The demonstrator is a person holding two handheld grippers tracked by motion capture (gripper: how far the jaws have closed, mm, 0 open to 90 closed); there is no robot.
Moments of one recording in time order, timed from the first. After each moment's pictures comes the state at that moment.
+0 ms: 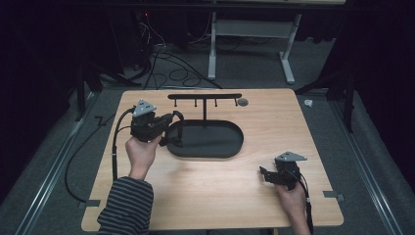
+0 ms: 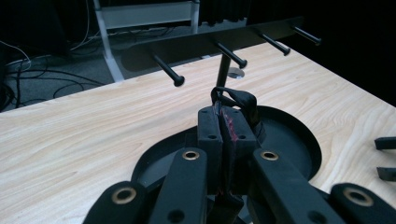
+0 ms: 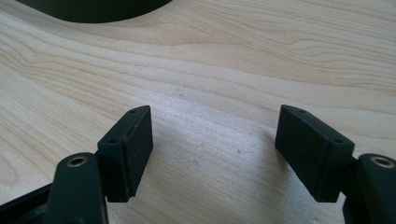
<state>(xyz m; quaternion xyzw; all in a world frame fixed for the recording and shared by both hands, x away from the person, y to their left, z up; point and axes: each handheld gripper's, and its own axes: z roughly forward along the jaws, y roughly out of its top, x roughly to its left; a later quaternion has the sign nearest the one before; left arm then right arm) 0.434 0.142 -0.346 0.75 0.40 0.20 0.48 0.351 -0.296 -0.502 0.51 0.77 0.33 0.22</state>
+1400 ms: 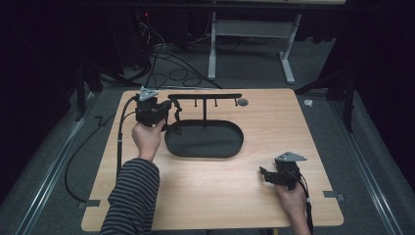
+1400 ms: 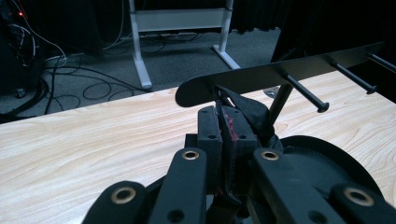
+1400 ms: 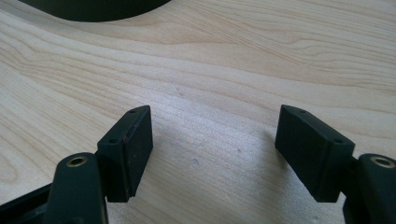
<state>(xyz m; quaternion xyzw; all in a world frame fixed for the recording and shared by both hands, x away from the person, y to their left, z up) 0.483 0.134 -0.352 0.72 0.45 0.23 0.47 0.350 -0.296 -0.502 0.51 0.77 0.32 0.22</state>
